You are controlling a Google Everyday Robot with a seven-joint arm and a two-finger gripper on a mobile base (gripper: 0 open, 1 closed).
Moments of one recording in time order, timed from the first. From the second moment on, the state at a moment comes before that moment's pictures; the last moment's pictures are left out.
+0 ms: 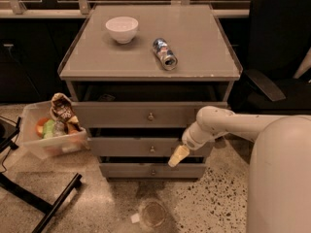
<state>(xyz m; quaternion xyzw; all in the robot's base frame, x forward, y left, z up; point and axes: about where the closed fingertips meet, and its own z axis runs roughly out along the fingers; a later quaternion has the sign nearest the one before) 0.632 -0.128 0.488 -0.48 0.85 0.11 0.19</state>
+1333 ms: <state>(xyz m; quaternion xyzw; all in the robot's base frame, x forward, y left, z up) 0.654 -0.108 0.448 -0.53 0.80 0.08 0.27</state>
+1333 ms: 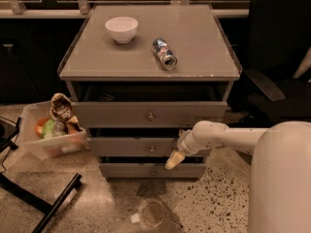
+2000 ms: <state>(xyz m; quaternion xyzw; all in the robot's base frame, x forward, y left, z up) 0.678 -0.099 0.421 -0.53 0.80 0.08 0.28</state>
